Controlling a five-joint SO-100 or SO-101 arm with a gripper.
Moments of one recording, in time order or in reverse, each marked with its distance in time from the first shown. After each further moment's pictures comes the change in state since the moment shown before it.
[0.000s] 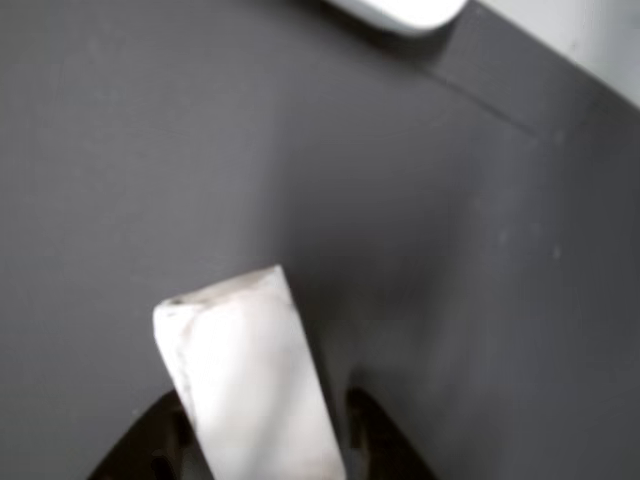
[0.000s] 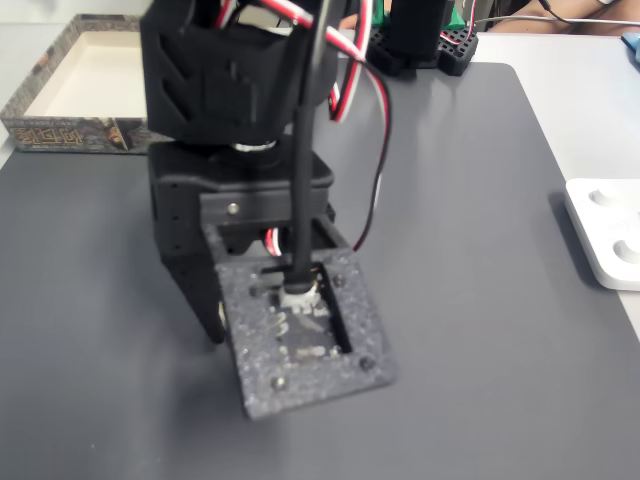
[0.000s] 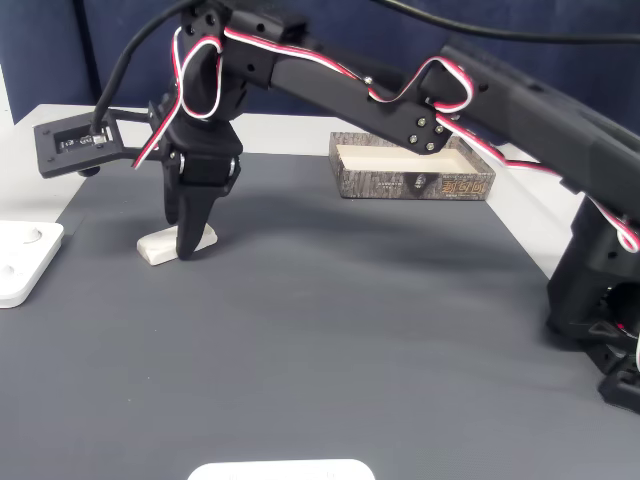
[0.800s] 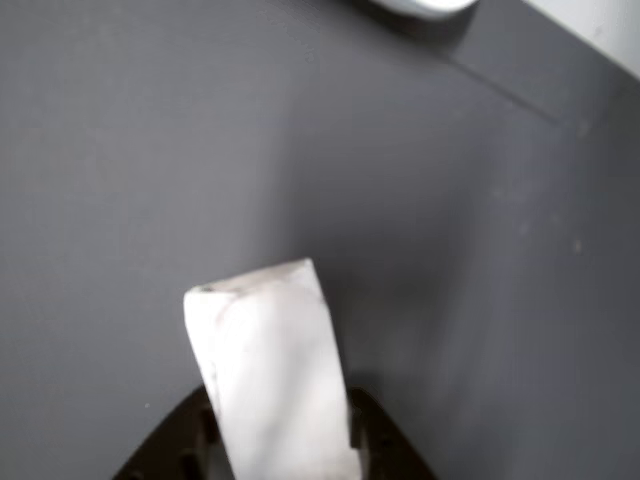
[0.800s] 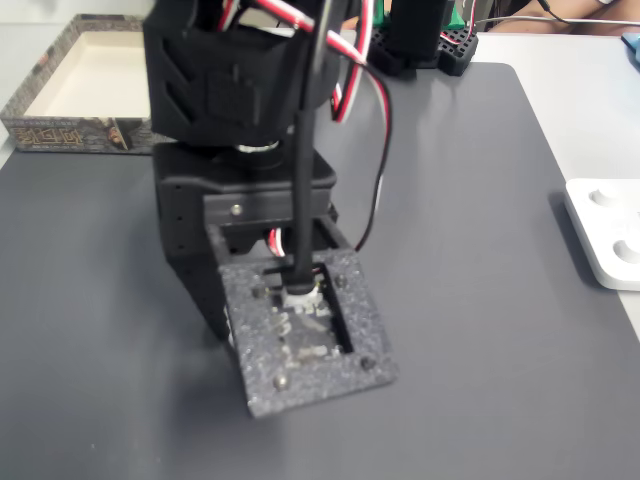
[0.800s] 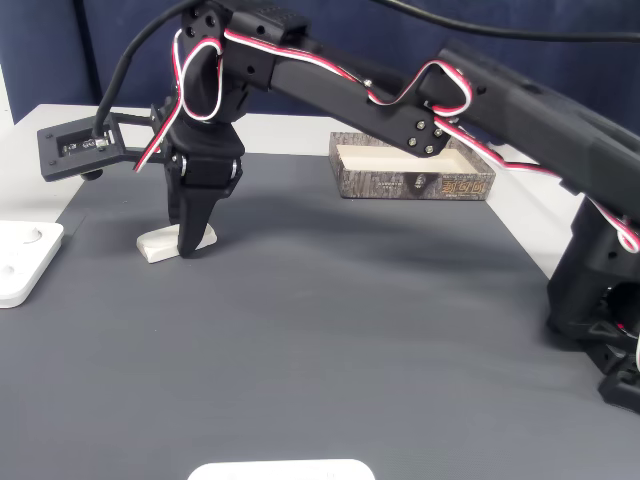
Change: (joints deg) arm 0.0 -0.9 -1.2 1.8 -0.3
